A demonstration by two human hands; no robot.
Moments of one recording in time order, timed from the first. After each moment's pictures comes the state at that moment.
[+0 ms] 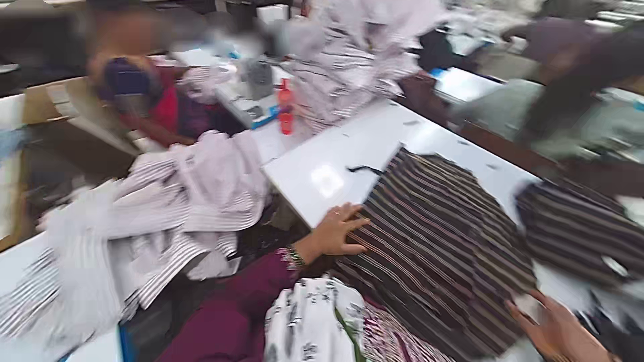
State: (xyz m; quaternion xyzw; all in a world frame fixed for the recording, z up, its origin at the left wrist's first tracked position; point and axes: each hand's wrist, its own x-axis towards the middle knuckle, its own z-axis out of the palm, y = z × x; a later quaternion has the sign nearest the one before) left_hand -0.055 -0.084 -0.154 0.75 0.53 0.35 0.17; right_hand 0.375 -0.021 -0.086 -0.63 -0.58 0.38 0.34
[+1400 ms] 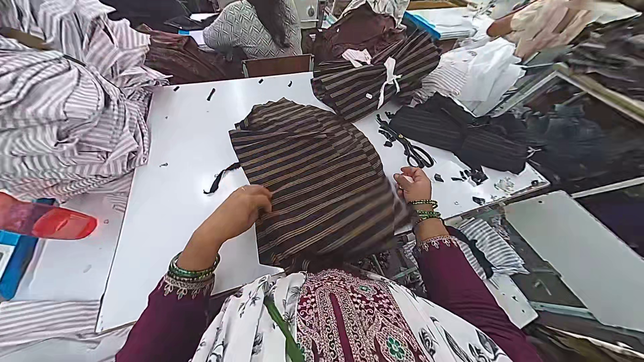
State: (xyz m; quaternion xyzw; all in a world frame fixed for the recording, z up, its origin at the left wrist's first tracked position) left_hand -0.090 0.053 -0.074 0.94 0.18 0.13 0.25; right_hand 0.327 -0.109 -0.114 -0.78 -0.23 0.20 0.54
